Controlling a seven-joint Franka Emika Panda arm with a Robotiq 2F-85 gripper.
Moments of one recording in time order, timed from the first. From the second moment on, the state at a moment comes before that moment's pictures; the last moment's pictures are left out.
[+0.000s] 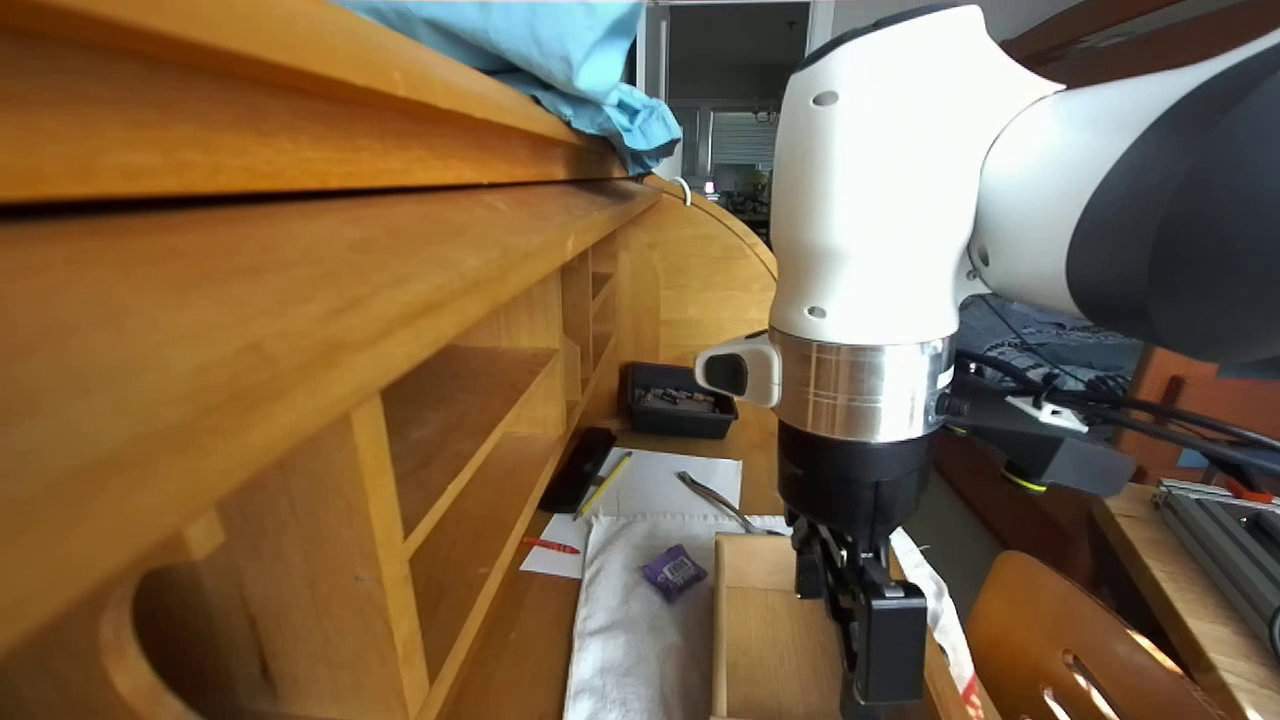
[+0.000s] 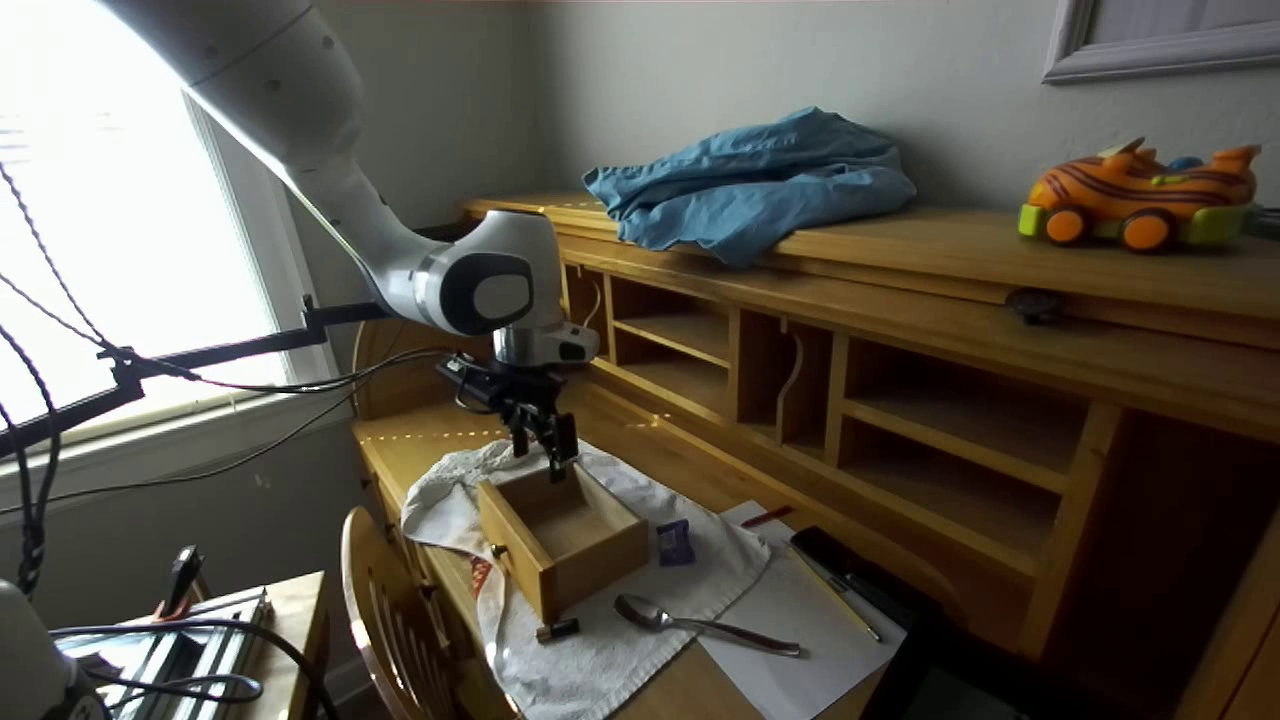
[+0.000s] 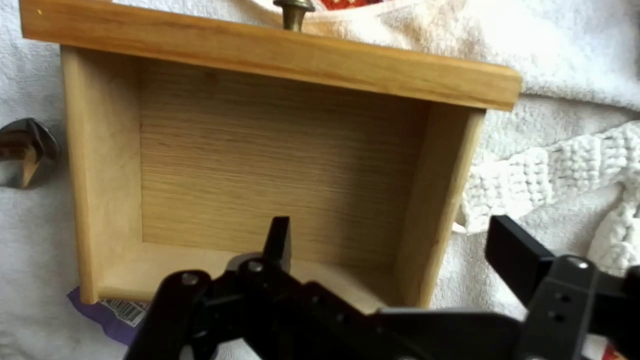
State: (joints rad) arm 0.29 0.23 0.23 -2.33 -0.08 2.51 0.17
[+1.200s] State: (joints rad) arm 0.30 0.30 0.23 -2.29 -0.08 2.51 0.16
